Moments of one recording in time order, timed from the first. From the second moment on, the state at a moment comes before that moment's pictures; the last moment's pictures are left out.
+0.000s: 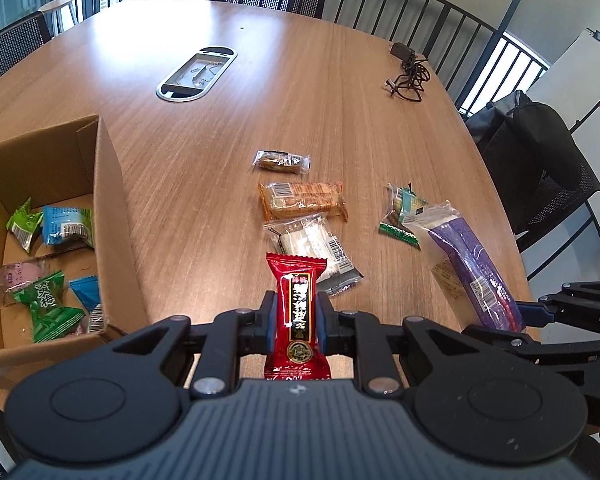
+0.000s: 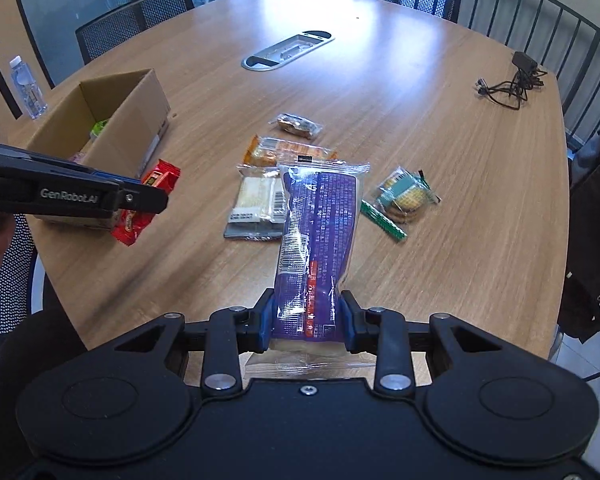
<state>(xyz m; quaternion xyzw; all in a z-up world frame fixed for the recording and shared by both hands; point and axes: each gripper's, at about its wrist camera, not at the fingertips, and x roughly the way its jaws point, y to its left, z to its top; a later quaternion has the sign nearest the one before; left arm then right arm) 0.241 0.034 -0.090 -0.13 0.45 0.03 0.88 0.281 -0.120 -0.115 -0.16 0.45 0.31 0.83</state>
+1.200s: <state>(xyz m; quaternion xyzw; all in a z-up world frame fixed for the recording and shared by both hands) 0.206 0.173 -0.060 -0.18 0.41 0.13 0.89 0.267 0.002 -0.042 -0.18 0.37 0.38 0.83</state>
